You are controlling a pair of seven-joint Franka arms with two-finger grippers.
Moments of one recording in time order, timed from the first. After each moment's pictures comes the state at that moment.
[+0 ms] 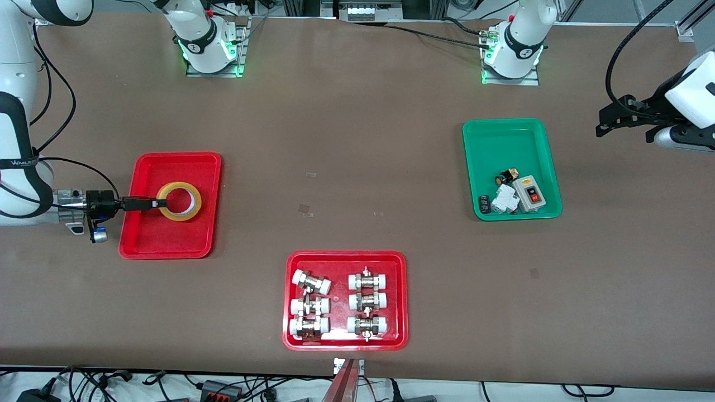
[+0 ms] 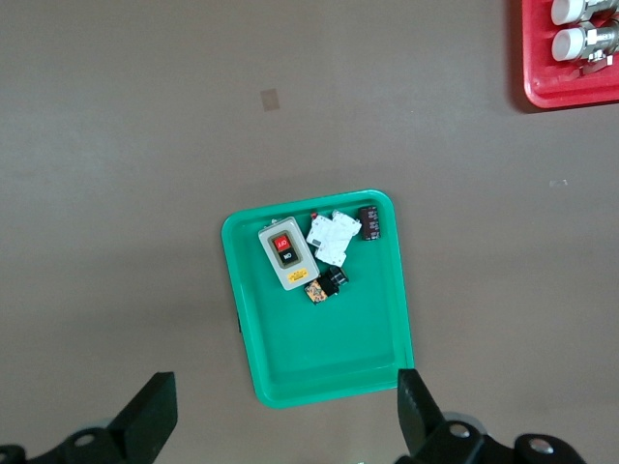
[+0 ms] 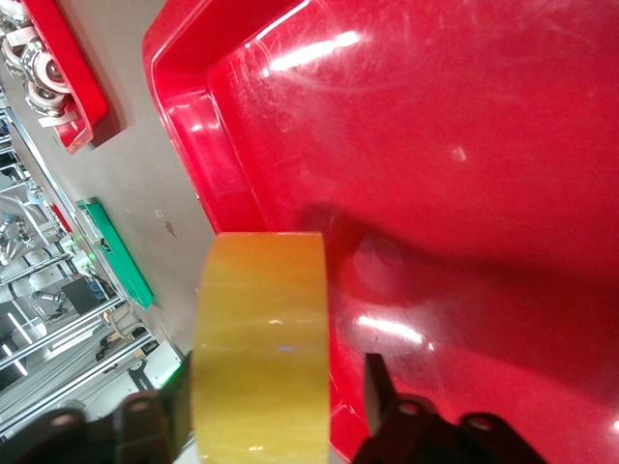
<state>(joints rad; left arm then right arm) 0.04 0.02 -0.08 -1.54 -0.04 1.50 0.06 -0.38 0.77 0.01 -1.58 0.69 1.62 -0.47</state>
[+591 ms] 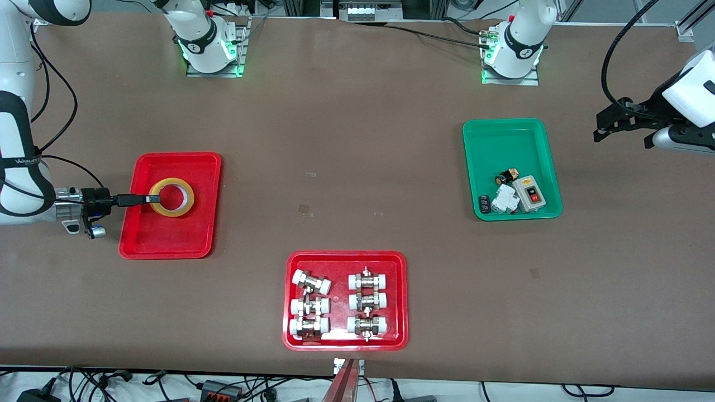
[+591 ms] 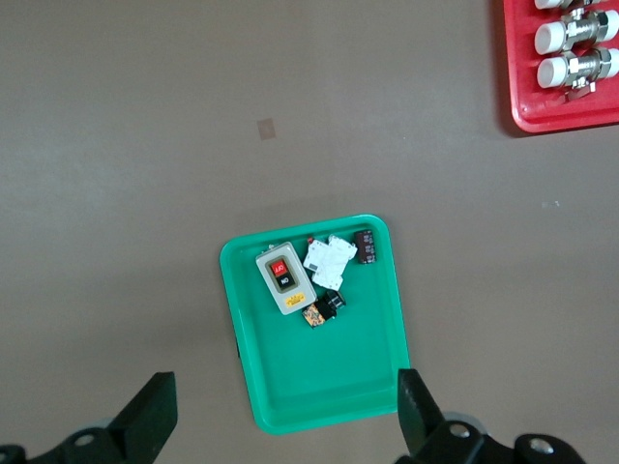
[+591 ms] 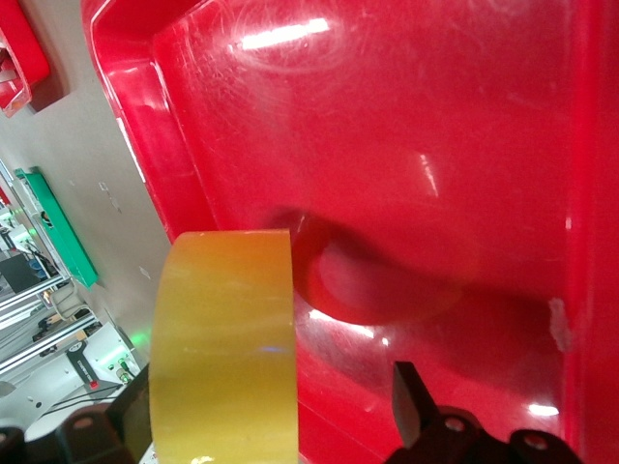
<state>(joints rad) 0.04 0.02 -0.08 -1.54 -0.04 1.56 0.06 -0.40 0.77 0.02 -1.58 0.58 1.64 -0.54</state>
